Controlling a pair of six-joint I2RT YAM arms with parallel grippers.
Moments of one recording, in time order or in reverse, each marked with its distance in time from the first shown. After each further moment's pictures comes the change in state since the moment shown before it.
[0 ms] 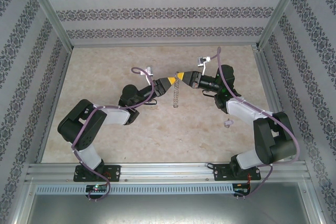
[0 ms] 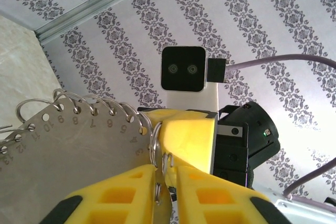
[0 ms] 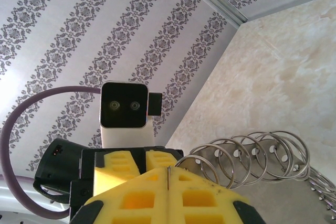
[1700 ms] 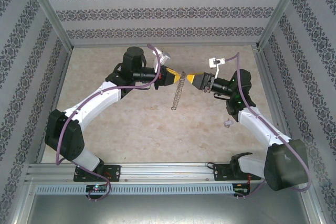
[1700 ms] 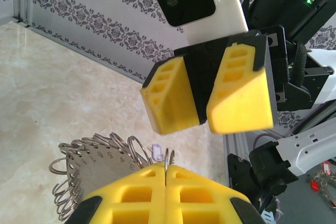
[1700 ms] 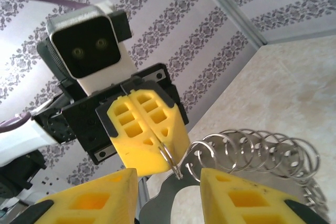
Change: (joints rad) left arm 0.068 -0.162 0.577 -1.320 0.439 1.060; right arm -0.070 -0.268 -0.065 -0.083 -0.092 -0.039
